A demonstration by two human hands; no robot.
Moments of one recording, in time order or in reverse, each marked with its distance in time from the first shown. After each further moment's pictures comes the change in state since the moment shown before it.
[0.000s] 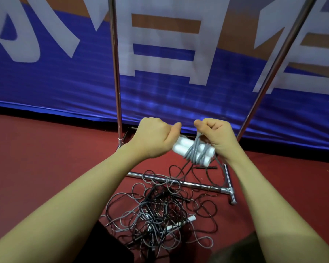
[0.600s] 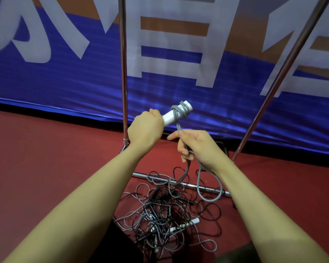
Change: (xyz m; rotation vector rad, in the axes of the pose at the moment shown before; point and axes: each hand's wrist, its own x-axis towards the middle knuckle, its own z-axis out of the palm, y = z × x) left_hand 0.018 -0.014 0.001 -0.001 -0.067 -0.955; right_hand -0.011 0.003 0.042 -0.061 -0.352 0.090
